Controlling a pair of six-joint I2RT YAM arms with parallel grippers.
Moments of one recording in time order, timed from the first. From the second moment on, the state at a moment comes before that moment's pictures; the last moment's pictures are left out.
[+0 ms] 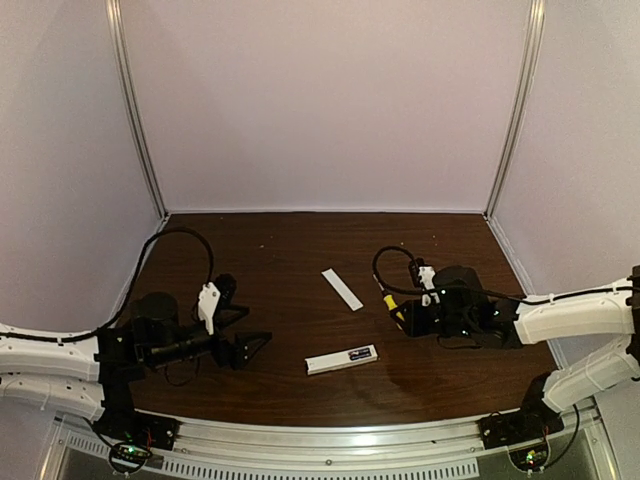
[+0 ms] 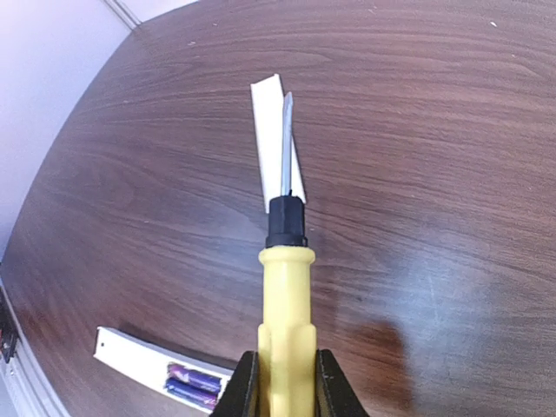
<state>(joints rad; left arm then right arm) -1.04 0.88 0.30 0.30 -0.09 -0.20 0.82 1.30 0.53 0.14 0.09 0.59</state>
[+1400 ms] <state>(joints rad) -1.04 0.83 0.40 0.25 0.41 -0.24 1.32 0.99 0.52 0.07 -0.15 0.35</state>
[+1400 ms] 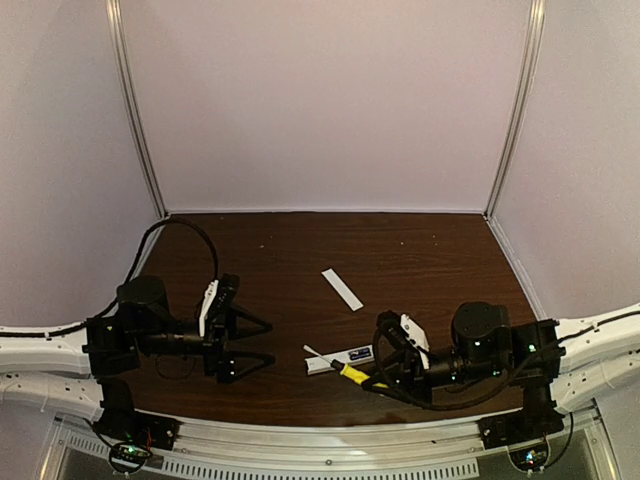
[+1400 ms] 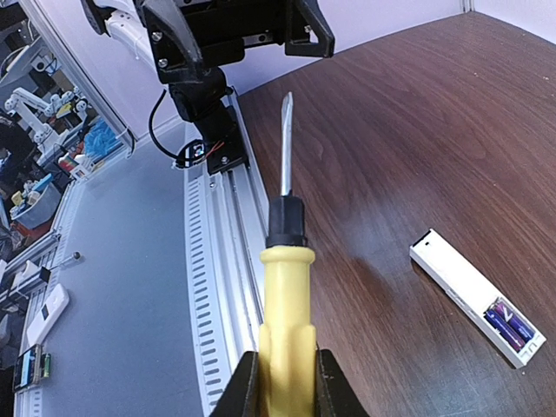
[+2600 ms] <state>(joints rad) -1.04 1.18 0.48 0.38 0.69 -0.29 1.40 1.18 0.64 0.07 -0.10 0.28</state>
